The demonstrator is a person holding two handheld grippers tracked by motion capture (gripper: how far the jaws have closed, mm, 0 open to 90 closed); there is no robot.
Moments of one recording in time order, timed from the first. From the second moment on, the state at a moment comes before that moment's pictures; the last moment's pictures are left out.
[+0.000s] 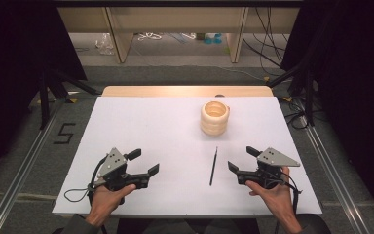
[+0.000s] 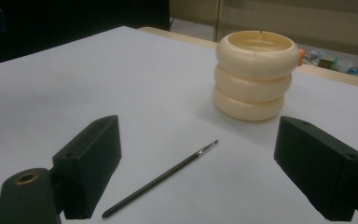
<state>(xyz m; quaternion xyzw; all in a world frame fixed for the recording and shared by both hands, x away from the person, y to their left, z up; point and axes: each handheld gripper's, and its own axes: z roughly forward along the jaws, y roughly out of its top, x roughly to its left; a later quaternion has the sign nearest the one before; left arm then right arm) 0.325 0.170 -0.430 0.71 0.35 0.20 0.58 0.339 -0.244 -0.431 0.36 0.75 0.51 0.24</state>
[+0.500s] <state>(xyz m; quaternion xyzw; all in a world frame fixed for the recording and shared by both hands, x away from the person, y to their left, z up) 0.327 0.170 -0.429 0.71 0.35 0.20 0.58 0.345 -0.243 -0.436 0.37 0.76 0.48 0.22</state>
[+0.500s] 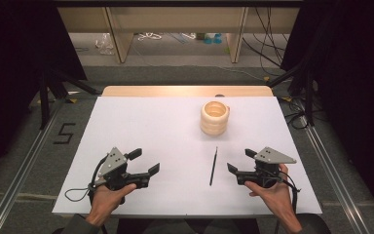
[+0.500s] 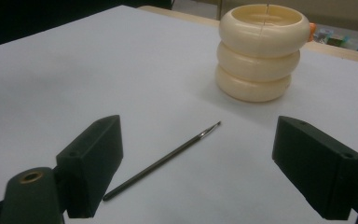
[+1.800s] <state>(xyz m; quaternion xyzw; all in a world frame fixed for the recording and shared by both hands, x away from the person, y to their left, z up) 0.330 0.169 -0.432 0.71 0.36 0.20 0.57 0.406 -0.204 -0.439 0.42 0.83 0.34 0.12</state>
